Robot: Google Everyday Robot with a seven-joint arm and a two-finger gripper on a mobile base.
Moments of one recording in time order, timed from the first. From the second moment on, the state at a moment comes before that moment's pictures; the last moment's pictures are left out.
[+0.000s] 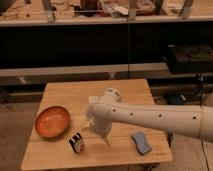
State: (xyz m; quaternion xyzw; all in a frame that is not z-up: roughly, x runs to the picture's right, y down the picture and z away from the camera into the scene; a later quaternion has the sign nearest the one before) arm -0.047 0.221 0.687 -0.25 -0.27 -0.44 0.82
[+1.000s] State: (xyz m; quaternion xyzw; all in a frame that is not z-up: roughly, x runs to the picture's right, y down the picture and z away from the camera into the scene) arm -0.066 0.224 0.685 -0.25 -0.28 -0.45 0.81
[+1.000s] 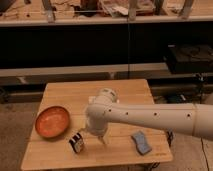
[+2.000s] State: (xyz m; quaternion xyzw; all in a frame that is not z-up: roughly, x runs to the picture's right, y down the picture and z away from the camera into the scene) arm -0.075 0.226 0.683 -0.26 -0.29 -0.45 0.81
